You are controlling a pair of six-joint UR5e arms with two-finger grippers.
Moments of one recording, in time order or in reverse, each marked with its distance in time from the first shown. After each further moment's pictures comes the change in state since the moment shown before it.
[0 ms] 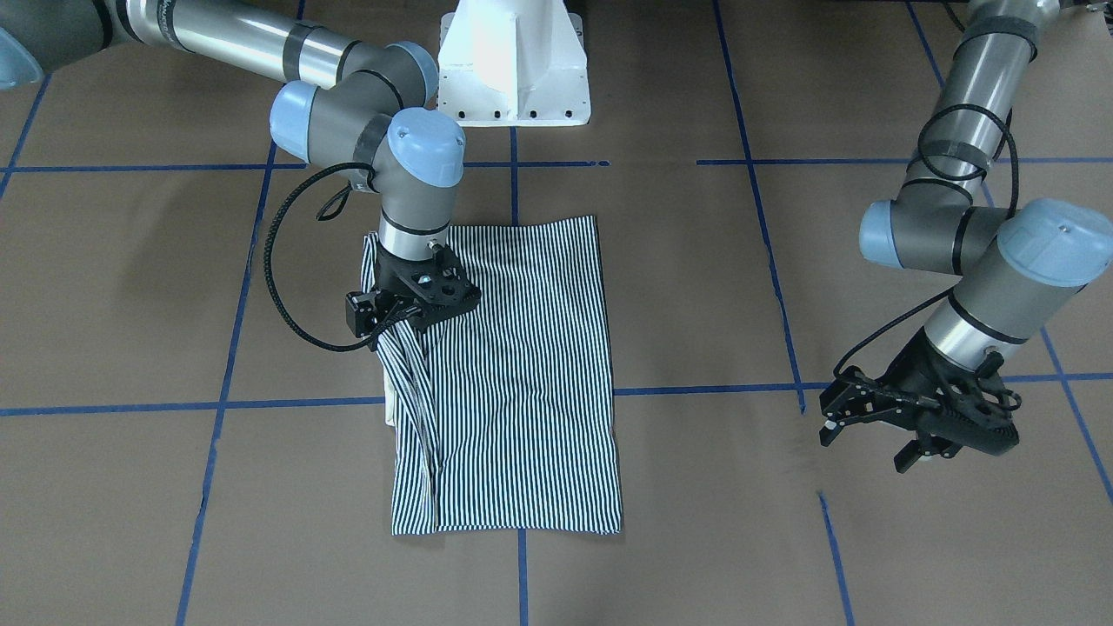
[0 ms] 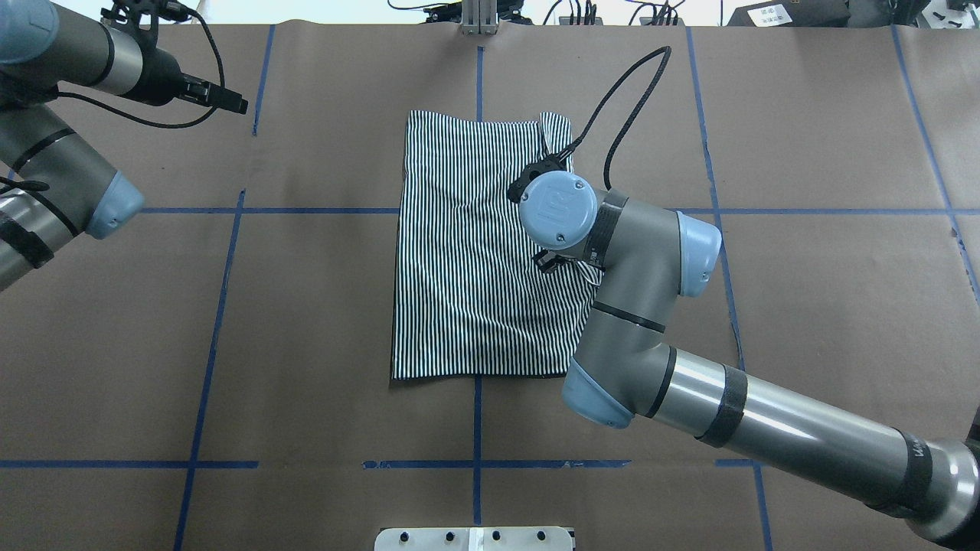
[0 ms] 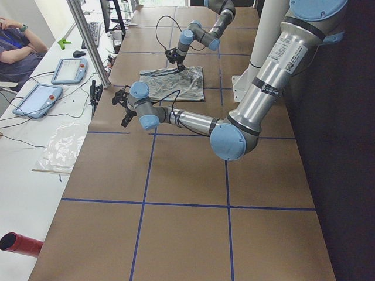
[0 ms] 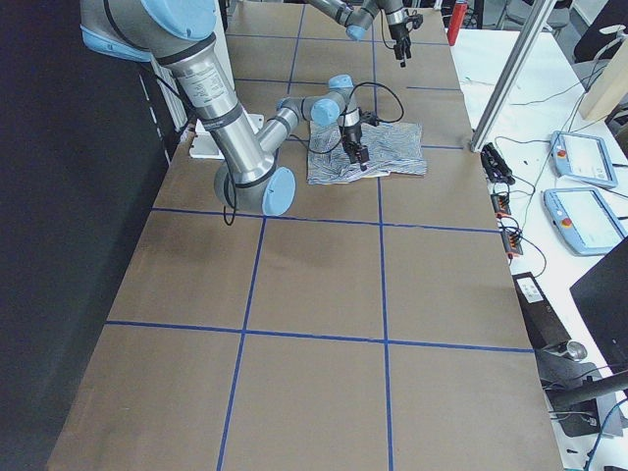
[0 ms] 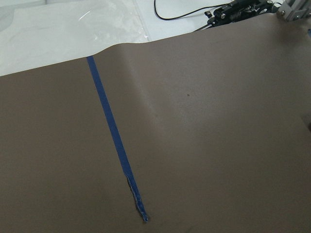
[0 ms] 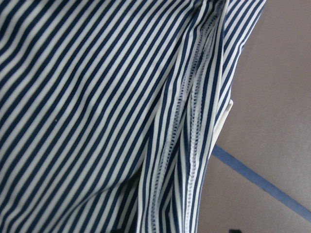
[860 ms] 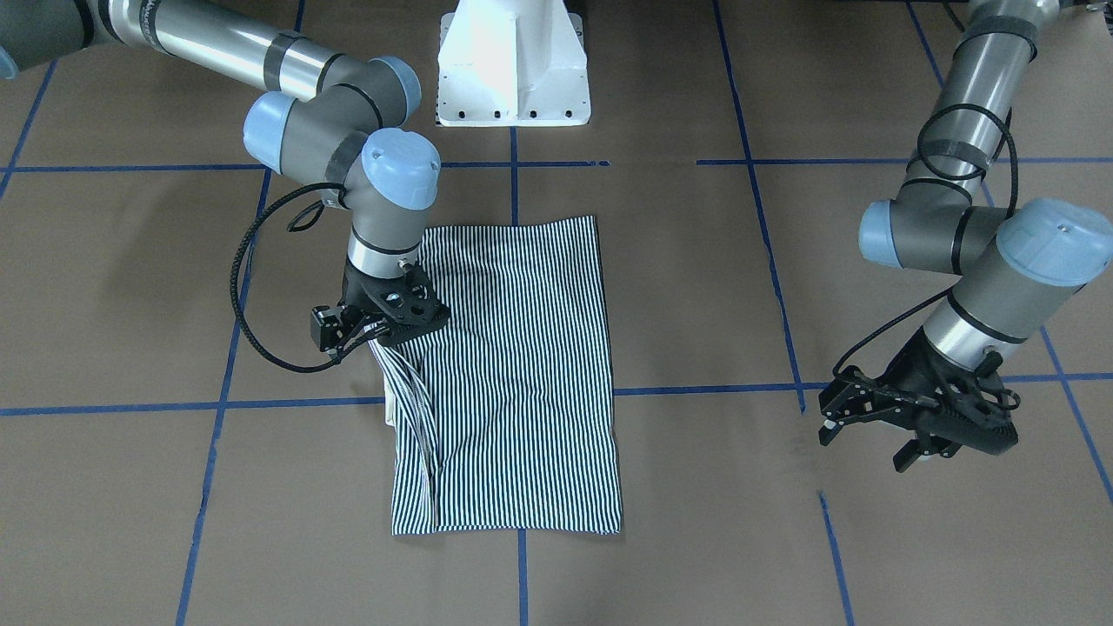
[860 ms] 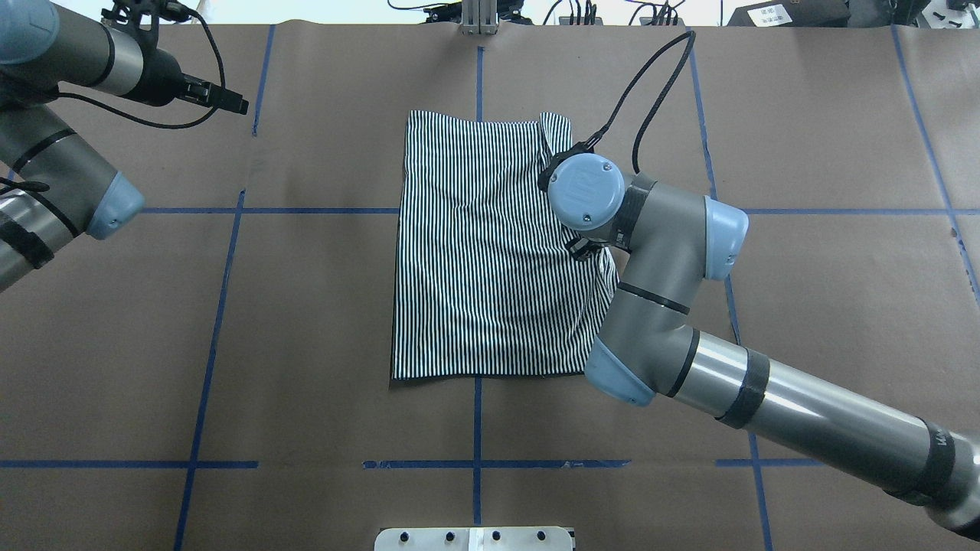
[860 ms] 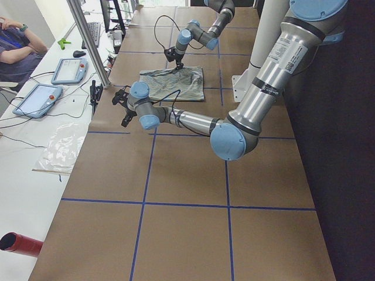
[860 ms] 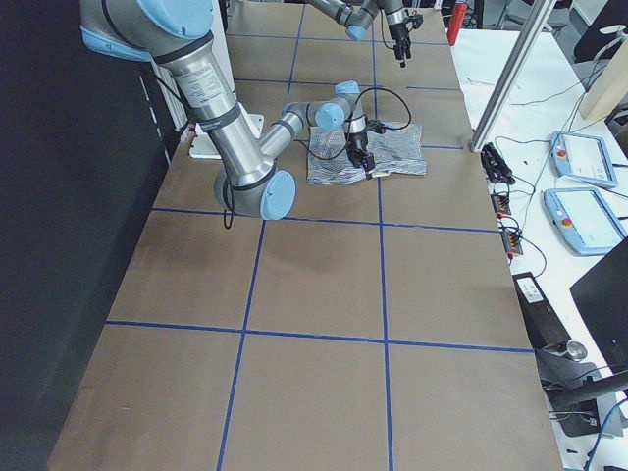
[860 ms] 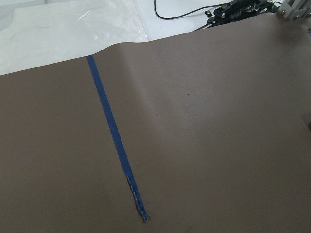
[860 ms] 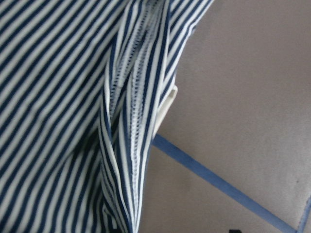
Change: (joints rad) left arm 0.001 0.000 -0.001 0.000 0.000 -0.001; right arm 0.060 -0.042 0.008 -0.032 0.004 -0.080
